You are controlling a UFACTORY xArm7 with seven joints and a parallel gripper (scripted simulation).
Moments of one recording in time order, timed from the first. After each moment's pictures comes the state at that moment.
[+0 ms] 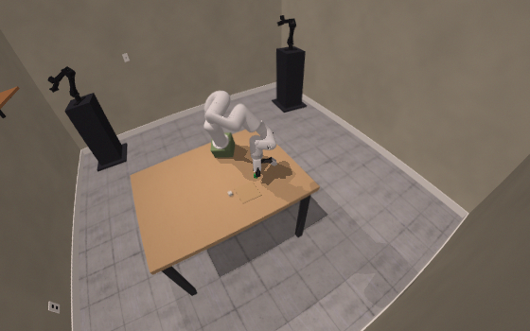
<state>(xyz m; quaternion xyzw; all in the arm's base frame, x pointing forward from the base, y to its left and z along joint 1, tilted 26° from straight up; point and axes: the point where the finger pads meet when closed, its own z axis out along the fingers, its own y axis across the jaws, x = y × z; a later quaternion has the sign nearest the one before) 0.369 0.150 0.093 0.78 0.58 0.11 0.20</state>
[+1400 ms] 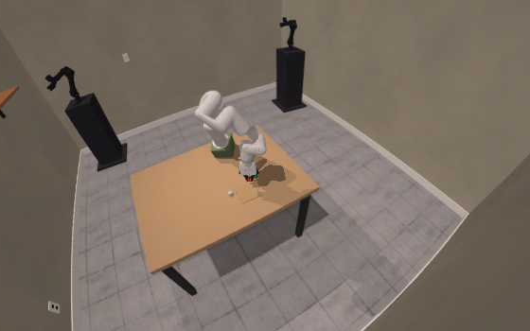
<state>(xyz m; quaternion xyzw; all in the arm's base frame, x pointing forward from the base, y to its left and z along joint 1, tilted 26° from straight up) 0.388 0.085 0.117 0.20 0.95 -0.05 0.23</state>
